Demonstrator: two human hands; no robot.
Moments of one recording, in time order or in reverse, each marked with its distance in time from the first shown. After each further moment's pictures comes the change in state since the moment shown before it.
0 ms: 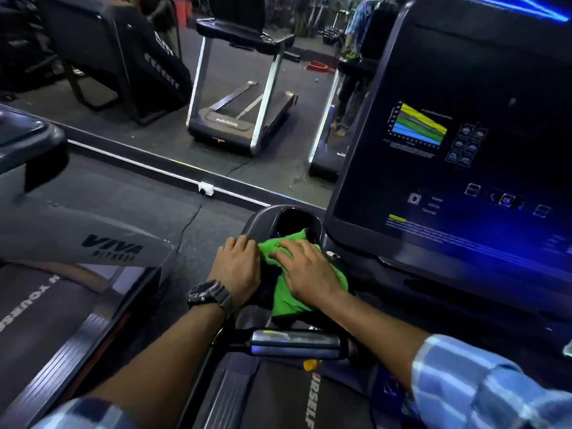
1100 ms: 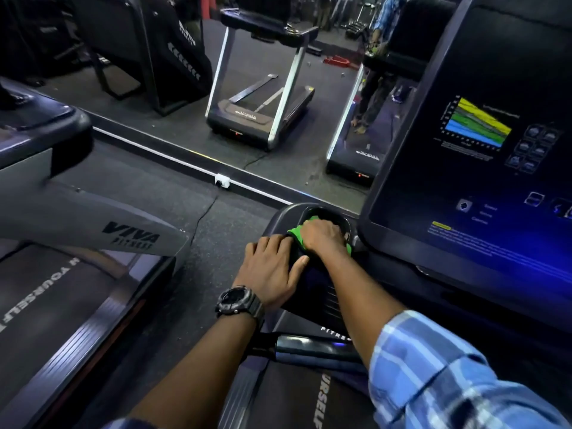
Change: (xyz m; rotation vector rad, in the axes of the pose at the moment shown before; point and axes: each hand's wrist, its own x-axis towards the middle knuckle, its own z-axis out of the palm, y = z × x) left_hand -0.003 0.010 0.002 -0.059 0.019 -0.013; right_hand 0.107 0.019 0.018 0.230 -0.558 0.791
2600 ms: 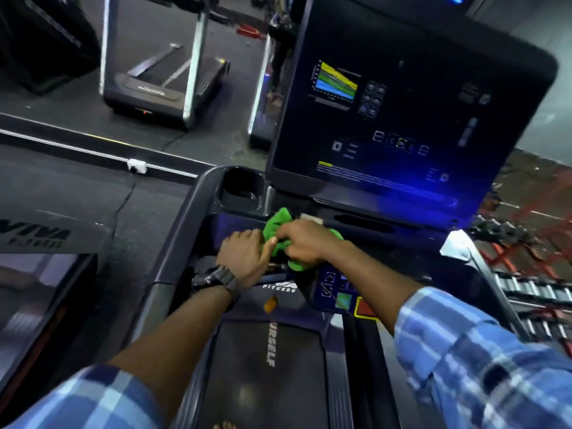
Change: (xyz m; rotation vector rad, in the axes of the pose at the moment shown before) left_hand -0.063 0.091 -0.001 -0.238 -0.164 0.121; right_hand -0.171 0.134 -0.039 -0.192 -0.077 -0.471
